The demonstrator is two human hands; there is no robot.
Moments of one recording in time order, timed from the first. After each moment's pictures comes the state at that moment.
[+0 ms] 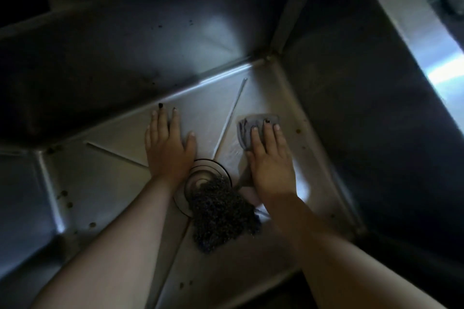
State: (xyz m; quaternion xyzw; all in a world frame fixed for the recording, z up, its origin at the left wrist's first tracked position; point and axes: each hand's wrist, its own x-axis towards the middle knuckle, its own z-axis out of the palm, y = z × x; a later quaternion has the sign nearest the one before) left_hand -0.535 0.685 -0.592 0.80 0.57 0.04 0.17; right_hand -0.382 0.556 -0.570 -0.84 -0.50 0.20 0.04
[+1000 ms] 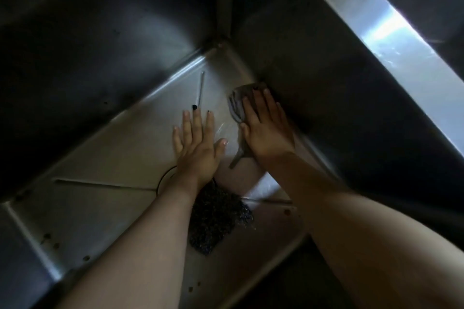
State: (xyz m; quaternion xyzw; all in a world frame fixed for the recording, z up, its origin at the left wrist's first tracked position) left_hand -0.470 0.649 -0.593 0.90 0.37 -0.13 0.21; right_hand -0.335 0.558 -0.577 -0.87 -0.47 0.13 -0.05
